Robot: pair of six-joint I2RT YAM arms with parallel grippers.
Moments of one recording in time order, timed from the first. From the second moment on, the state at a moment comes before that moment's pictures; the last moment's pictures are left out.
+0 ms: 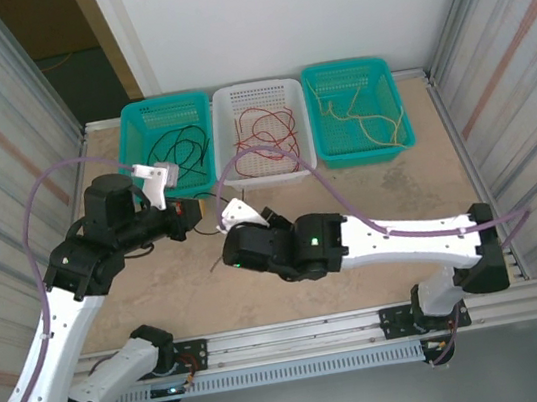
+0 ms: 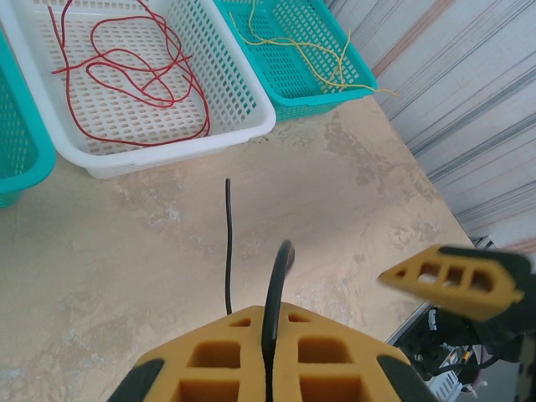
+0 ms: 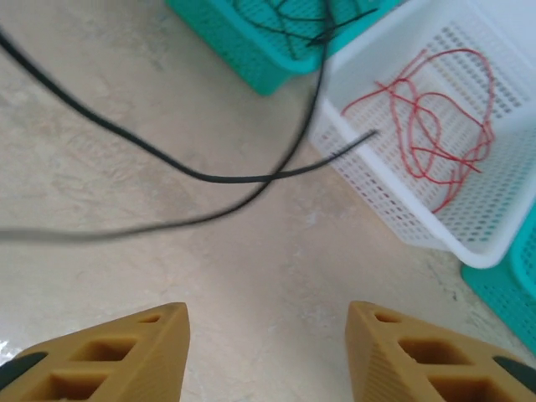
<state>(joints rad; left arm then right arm) -0.45 0.89 1.22 -0.90 0.36 -0.30 1.40 1.51 1.54 -0.98 0.71 0.34</state>
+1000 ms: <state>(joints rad) -0.24 1.07 1.54 -0.82 0.34 -0.39 1.14 0.86 1.18 -0.90 0.68 0.75</state>
